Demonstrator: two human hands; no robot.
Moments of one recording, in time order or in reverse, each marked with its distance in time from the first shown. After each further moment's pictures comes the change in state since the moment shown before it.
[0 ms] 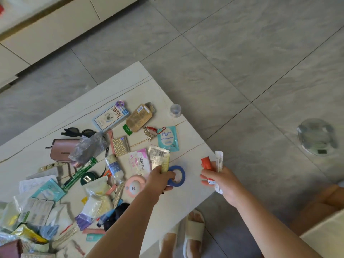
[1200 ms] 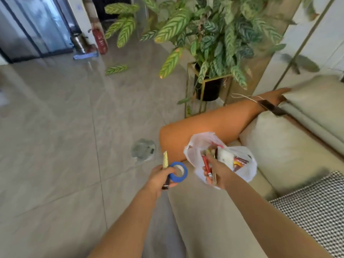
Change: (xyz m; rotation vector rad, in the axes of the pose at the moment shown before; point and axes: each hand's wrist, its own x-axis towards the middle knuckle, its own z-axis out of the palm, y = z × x) left_hand -0.420 0.016 0.424 0.876 -0.861 0.330; right_hand -0.485 0.077 -0.314 1.170 0.839 -0.244
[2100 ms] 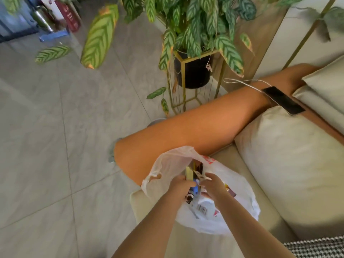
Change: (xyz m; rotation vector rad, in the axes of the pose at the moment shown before) left_hand 0.246 -0.003 0.228 0.286 -0.030 -0.305; right_hand 0.273 -0.032 -0.128 -0.301 0.183 0.060
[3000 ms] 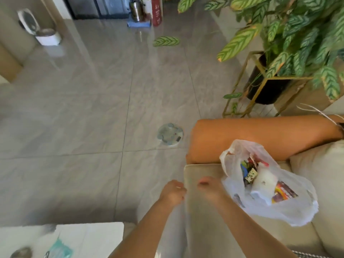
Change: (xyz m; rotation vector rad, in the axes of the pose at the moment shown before) left_hand -0.150 -0.187 -0.225 -0.153 0.200 0.134; right_hand -0.201 0.050 0.196 -0.666 -0.208 -0.365
